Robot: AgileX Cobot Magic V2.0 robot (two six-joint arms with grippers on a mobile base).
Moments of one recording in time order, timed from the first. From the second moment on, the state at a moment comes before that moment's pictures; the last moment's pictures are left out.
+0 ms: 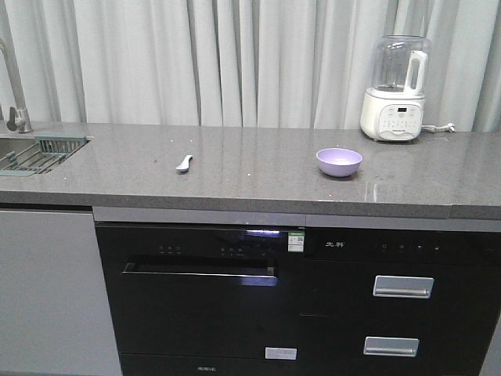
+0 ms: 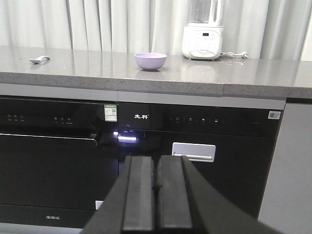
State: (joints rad) left arm -0.03 -0.01 0.03 0.06 0.31 0.01; right arm -0.02 -0.01 0.03 -0.12 0.10 0.09
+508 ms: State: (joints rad) left arm -0.03 -0.01 0.03 0.06 0.31 0.01; right arm -0.02 -0.01 0.03 -0.12 0.10 0.09
